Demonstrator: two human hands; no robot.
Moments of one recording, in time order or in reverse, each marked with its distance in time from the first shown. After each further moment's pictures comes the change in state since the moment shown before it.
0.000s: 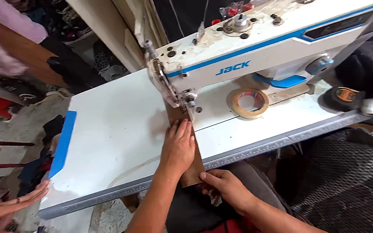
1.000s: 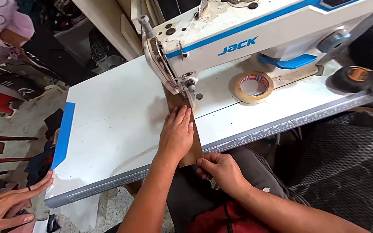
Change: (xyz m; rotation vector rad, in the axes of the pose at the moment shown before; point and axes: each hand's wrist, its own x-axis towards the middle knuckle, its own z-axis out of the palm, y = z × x) left_hand 0.001 -0.008 -0.006 0.041 -0.060 0.017; right_hand 0.001 -0.009 0.024 -0.135 0.197 -0.128
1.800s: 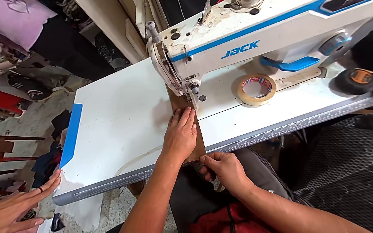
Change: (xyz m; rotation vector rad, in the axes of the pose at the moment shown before) left_hand -0.001 0.000 -0.001 0.042 -0.022 -0.001; right_hand 0.003 -0.007 0.002 0.104 0.021 0.051
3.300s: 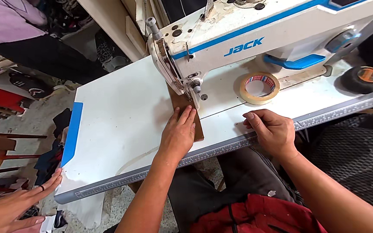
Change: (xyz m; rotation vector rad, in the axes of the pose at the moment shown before) left_hand 0.001 -0.012 -0.002 0.022 0.041 0.076; right_hand 0.030 -0.038 -0.119 -0.539 0.490 -1.012
